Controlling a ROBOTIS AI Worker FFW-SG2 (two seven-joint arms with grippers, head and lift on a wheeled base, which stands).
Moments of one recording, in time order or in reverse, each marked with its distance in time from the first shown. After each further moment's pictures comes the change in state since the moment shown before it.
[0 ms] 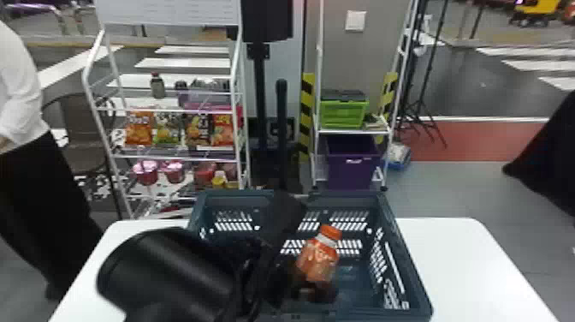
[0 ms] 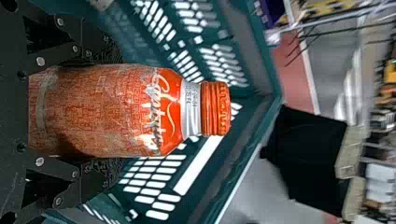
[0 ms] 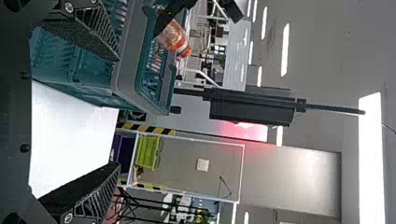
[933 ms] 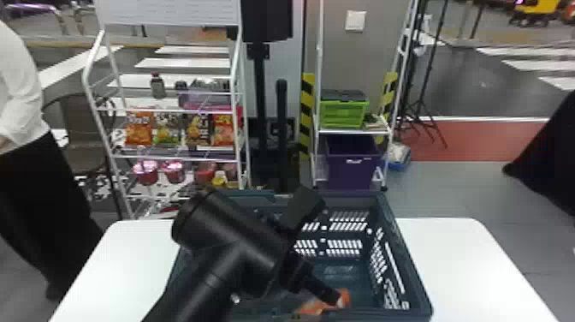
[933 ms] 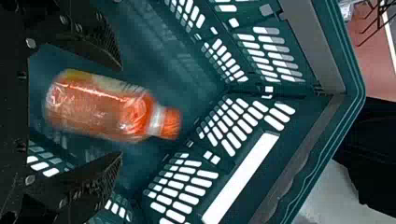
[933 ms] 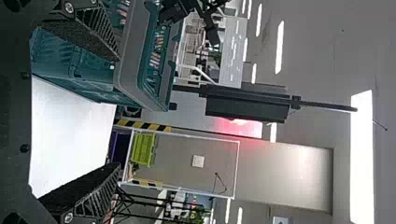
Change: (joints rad) left arm -0.239 -0.093 -0.090 0.396 -0.123 0.052 -0.153; right arm -0.060 0.000 0.005 0.095 -0.008 -0.058 0.012
